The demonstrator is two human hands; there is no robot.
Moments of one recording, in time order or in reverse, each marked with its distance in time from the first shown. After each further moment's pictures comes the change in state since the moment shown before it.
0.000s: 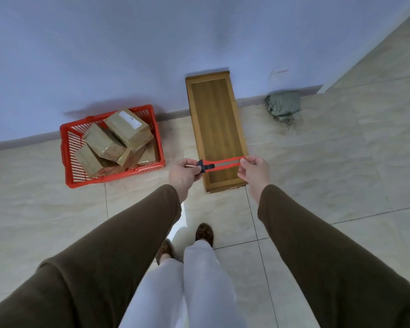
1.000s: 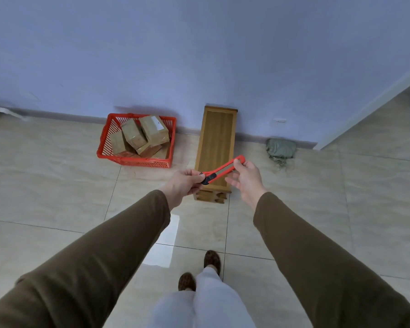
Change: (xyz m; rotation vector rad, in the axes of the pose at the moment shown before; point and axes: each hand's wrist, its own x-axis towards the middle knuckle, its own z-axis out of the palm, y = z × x) left_hand -0.246 0.022 0.051 -0.079 -0.082 0.094; right_hand -0.141 -0.109 -0.127 -0.034 -0.436 -0.049
